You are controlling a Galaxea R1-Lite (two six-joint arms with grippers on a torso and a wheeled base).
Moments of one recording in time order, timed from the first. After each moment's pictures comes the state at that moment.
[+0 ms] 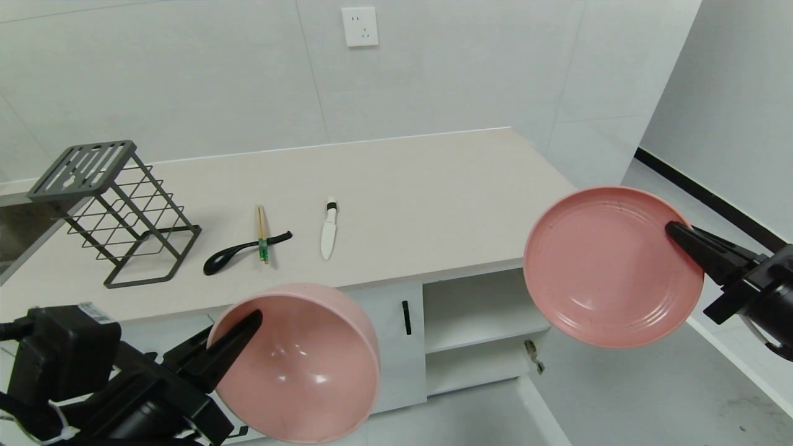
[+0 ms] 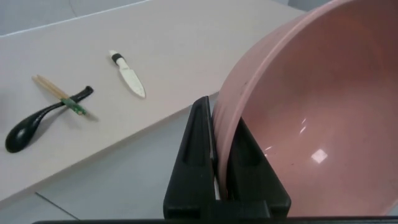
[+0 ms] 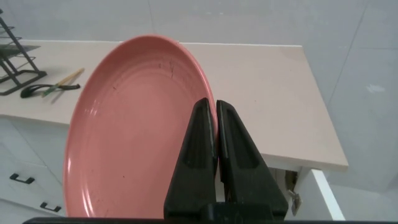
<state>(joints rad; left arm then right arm) -0.61 1.32 0.00 -1.38 0.19 0.07 0.19 1.46 -0.18 -1.57 0.26 0.04</state>
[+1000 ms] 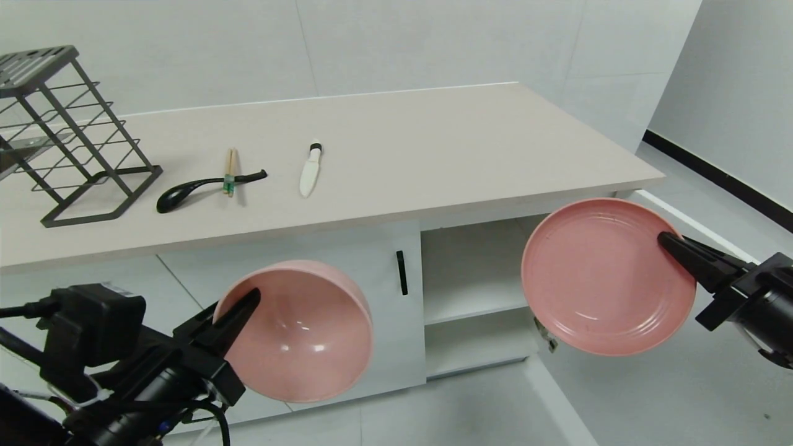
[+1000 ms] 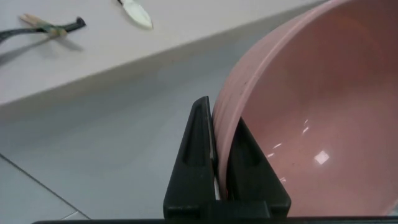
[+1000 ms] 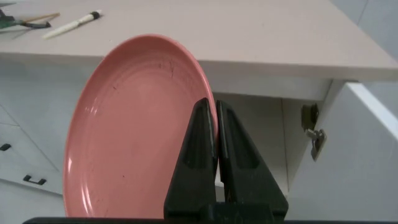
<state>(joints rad) -0.52 1.47 0.00 -1.57 0.19 0.11 0.18 1.49 -0.16 -1.57 0.26 0.04</state>
